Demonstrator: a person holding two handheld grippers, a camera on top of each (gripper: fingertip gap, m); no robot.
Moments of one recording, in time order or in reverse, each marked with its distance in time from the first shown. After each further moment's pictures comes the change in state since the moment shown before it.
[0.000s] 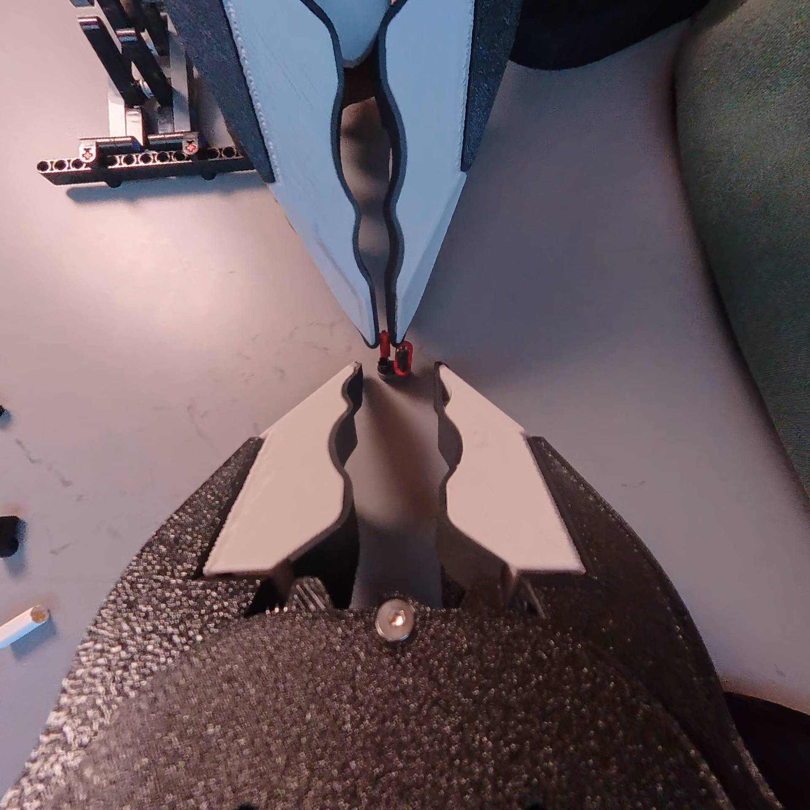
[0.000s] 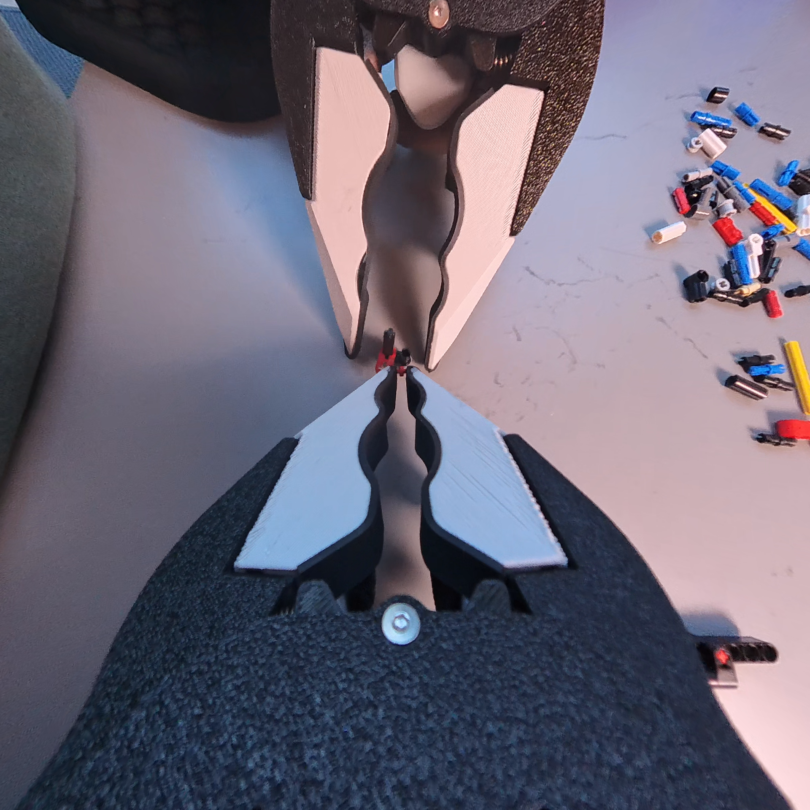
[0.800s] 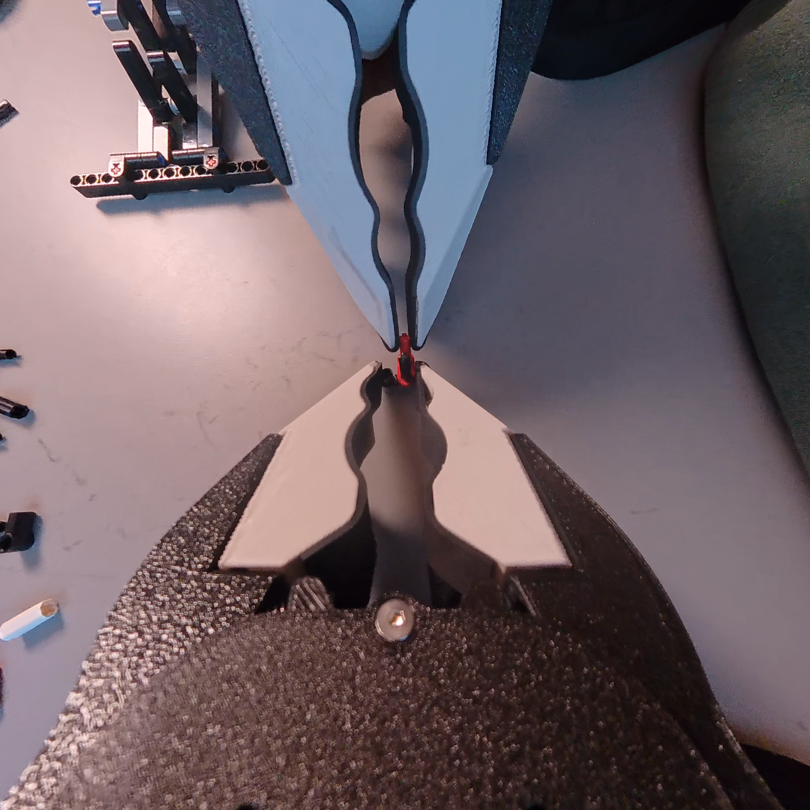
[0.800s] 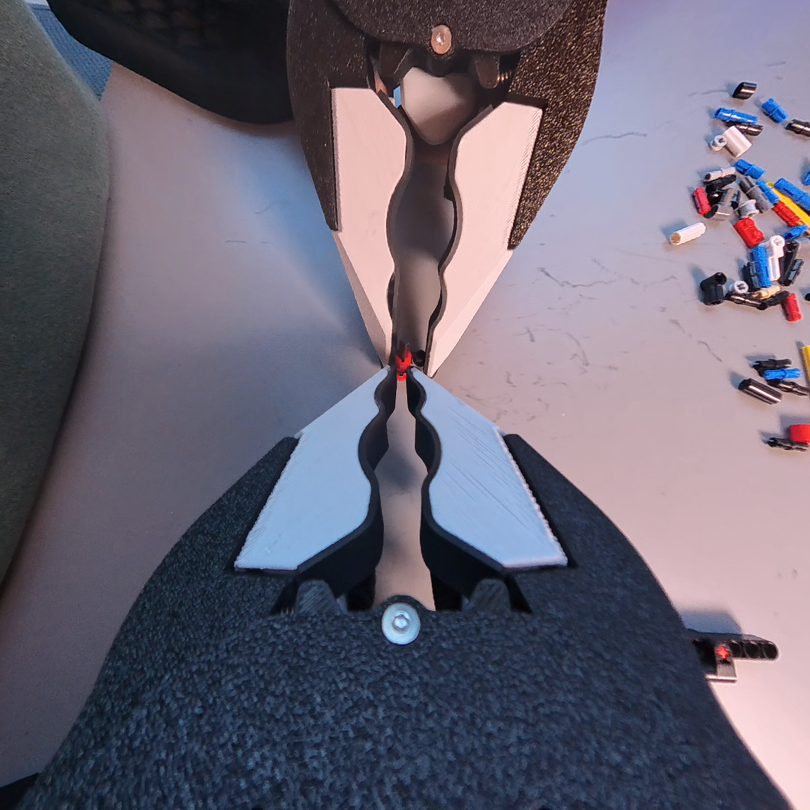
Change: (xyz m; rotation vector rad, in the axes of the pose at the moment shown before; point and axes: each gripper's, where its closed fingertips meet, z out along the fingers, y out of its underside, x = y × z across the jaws) left arm -0.002 -0.005 0.004 0.012 -0.066 0.000; right arm -0.007 -0.002 -0.005 -0.027 -0.033 0.000
